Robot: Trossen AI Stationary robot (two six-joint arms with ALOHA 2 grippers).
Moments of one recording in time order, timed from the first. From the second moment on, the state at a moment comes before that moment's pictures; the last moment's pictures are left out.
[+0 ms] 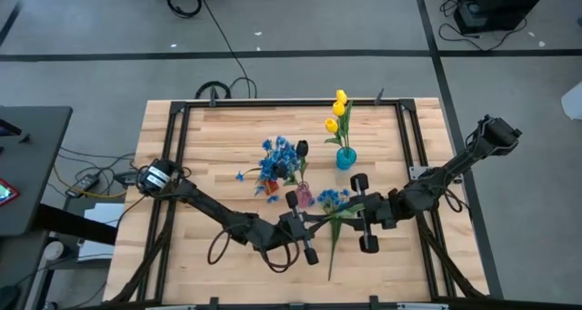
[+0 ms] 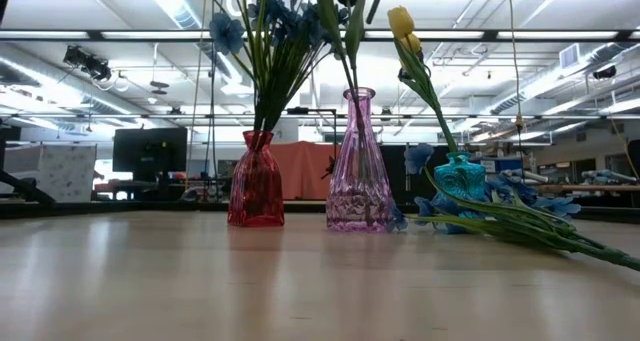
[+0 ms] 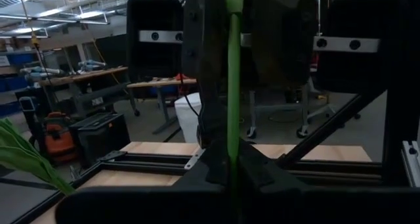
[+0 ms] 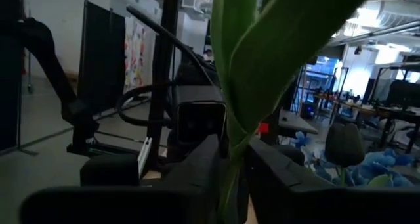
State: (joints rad) left arm -0.47 1.99 1.30 0.88 -0.79 0.23; right arm 0.58 1.23 0.65 0.77 0.45 -0.24
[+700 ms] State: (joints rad) left arm -0.56 1.99 1.30 0.97 -1.05 0.50; right arm 0.58 1.22 0.65 0.73 0.48 -0.20
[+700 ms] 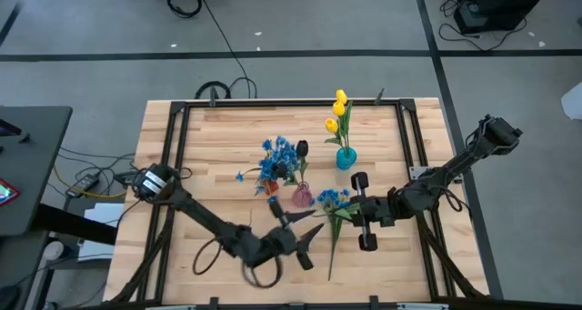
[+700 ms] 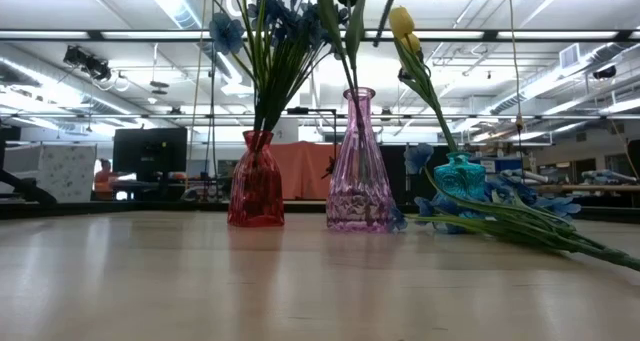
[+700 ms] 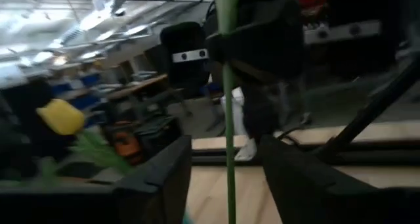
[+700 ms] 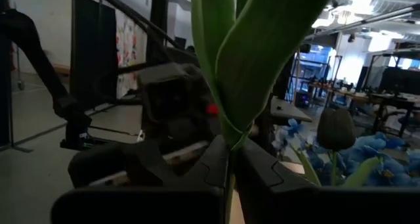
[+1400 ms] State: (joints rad) left arm -0.62 1.78 1.25 0.40 -0.79 0.16; right arm 0.43 1.13 0.74 0.38 0.42 -0.06
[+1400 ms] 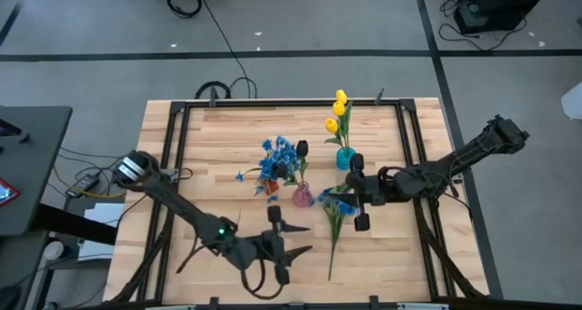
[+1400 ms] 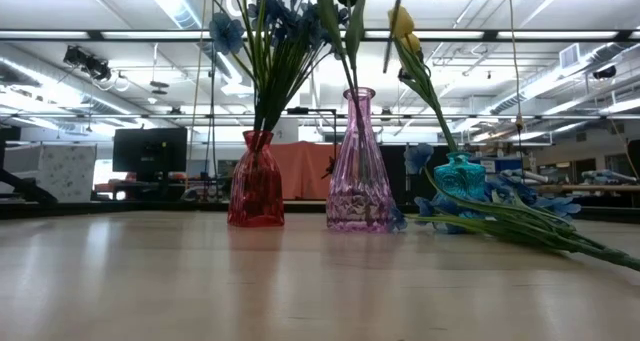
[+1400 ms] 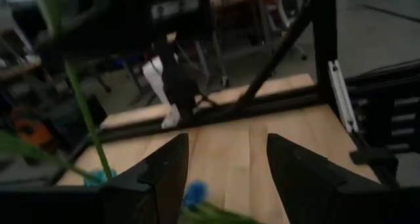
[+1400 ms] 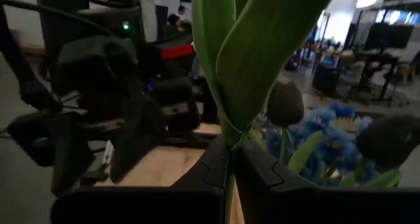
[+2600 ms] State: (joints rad) left arm -0.82 1.56 0.94 0.48 -0.90 0.05; right arm 0.30 1.22 0.74 0.39 0.40 -0.05
